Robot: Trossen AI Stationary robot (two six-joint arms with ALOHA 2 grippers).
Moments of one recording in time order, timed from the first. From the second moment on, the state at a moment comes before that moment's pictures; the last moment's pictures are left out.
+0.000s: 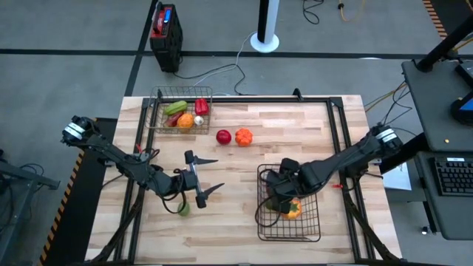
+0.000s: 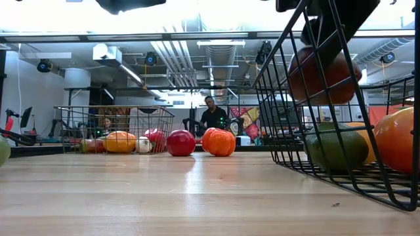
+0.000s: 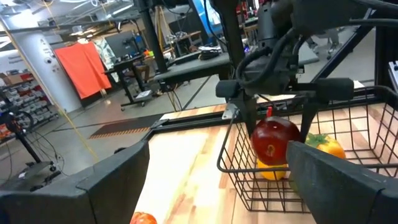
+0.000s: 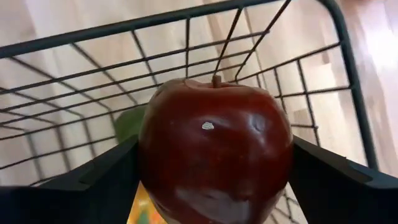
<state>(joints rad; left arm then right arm) -0.53 1.27 0.62 0.61 -0.83 0.22 0.40 1.65 1.32 -0.99 0.26 0.63</state>
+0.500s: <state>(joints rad) -0.53 1.27 0.62 0.60 -0.83 0.22 0.39 1.69 1.32 -0.98 0.31 0.58</state>
